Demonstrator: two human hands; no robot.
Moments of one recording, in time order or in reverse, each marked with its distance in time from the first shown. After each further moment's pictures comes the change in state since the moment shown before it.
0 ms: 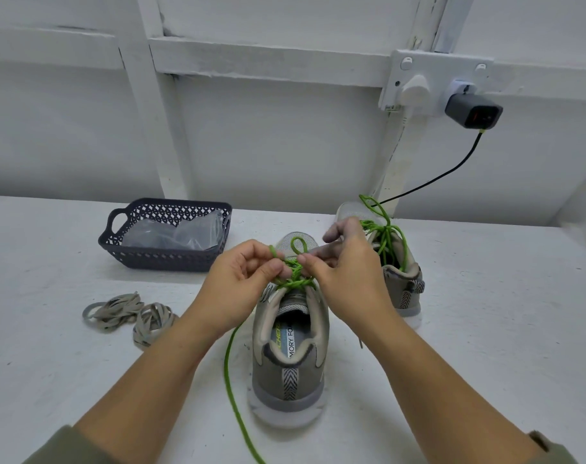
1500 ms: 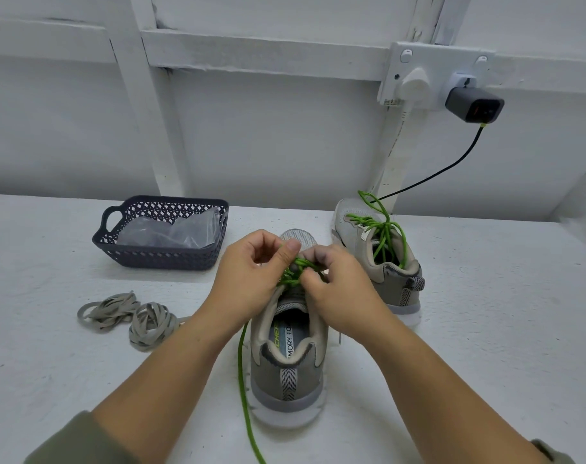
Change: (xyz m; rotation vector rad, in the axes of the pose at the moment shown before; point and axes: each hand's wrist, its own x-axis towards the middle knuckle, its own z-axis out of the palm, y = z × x) left_hand 0.010 0.005 0.021 0.112 0.159 -0.012; right_hand -0.006 0.003 0.002 -0.138 -0.201 -0.023
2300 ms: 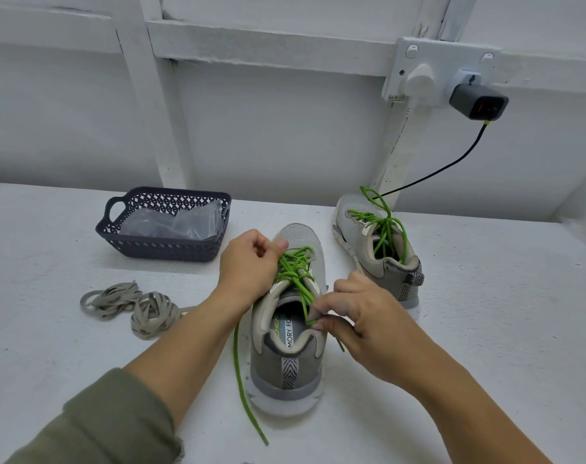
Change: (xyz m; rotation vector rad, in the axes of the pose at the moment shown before) left_hand 0.026 -0.043 0.005 0.263 0.175 -0.144; right_hand -0.043 0.029 -0.026 -0.388 -0.120 -0.525
